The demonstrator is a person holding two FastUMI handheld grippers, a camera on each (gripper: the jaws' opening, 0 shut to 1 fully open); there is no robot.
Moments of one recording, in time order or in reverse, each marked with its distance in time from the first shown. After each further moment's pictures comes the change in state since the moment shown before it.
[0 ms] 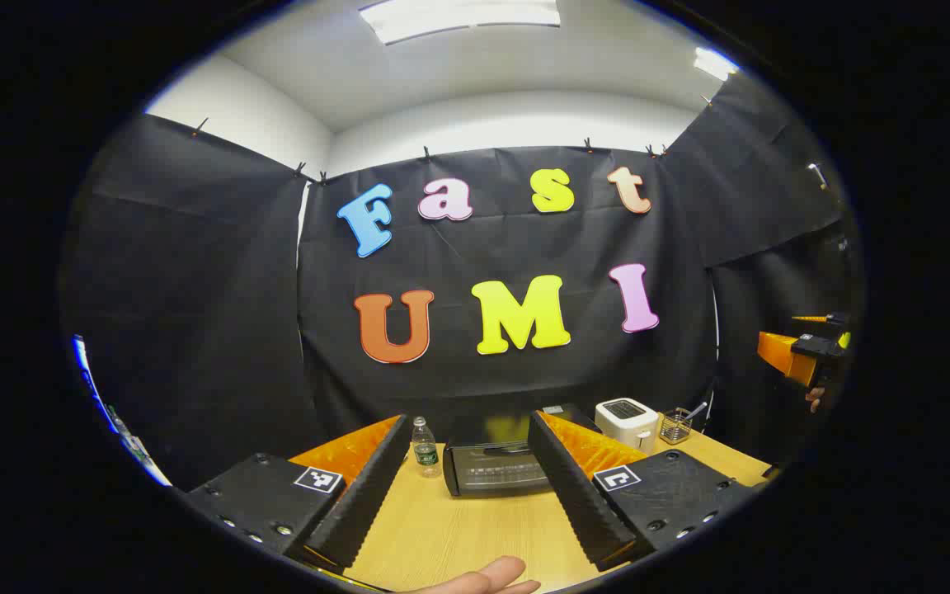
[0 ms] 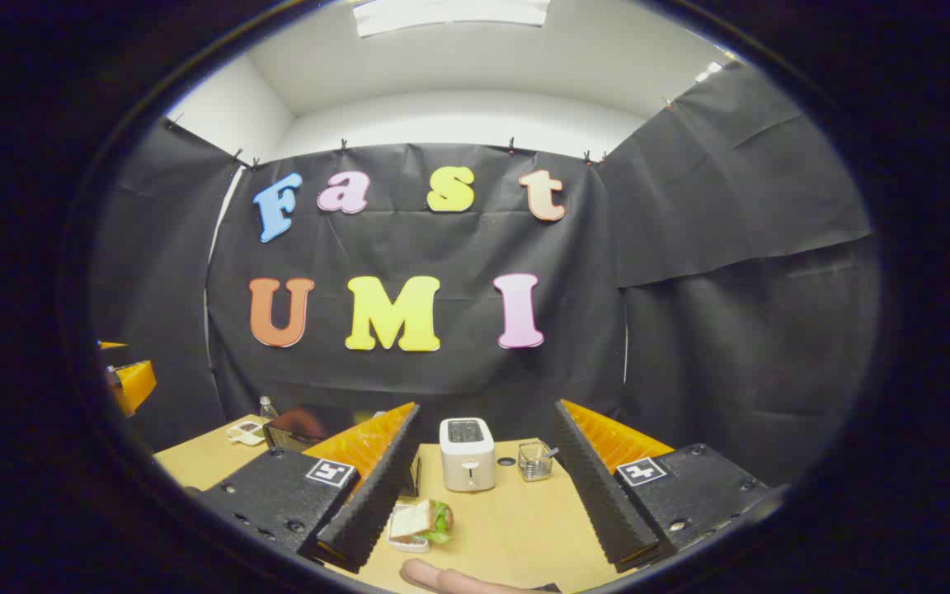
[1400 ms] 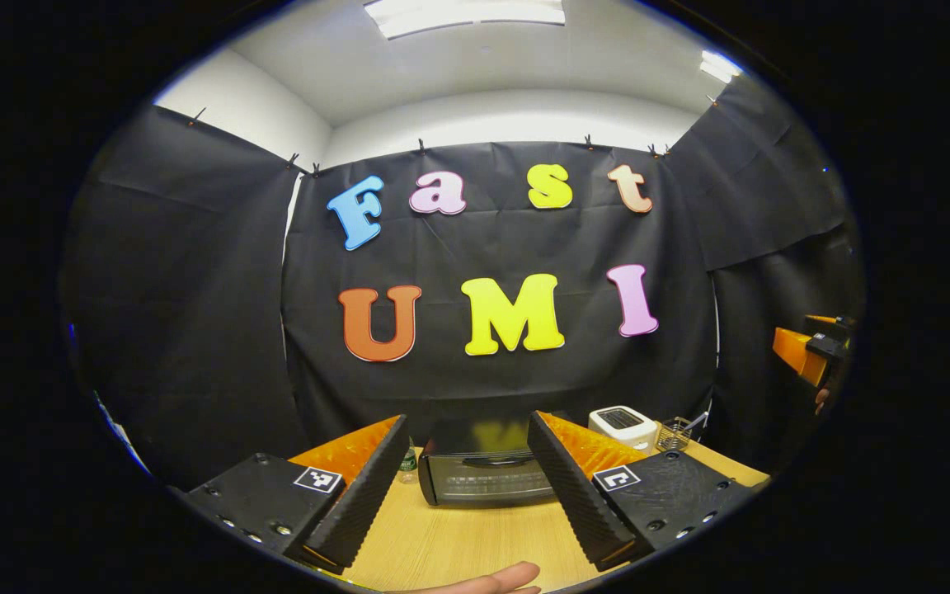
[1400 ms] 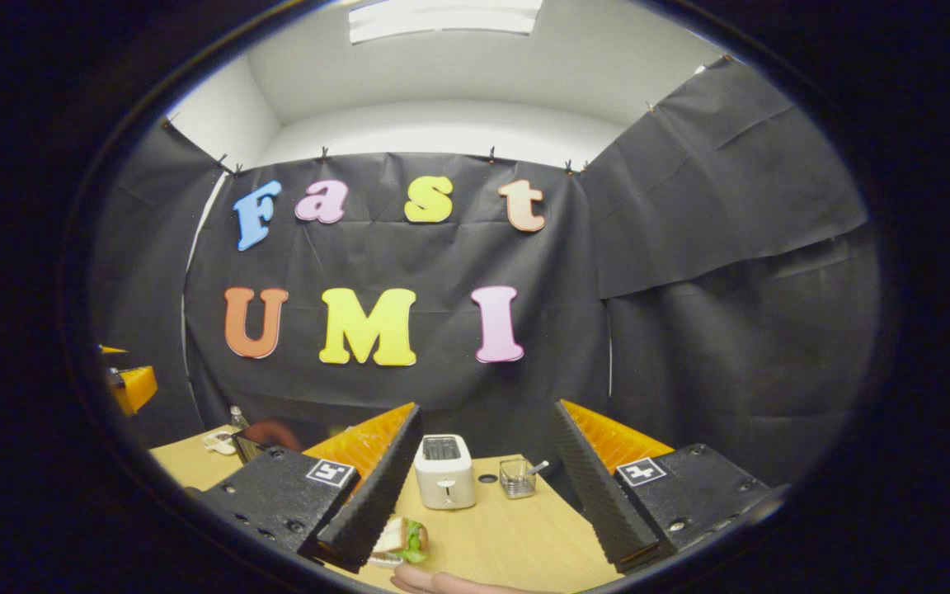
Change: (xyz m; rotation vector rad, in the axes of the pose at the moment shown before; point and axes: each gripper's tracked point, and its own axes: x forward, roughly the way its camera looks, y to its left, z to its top) left arm 0.064 -0.021 -0.016 -0.021 -0.003 -0.001; right arm 0.047 -0.026 -0.006 0.012 -0.063 -0.051
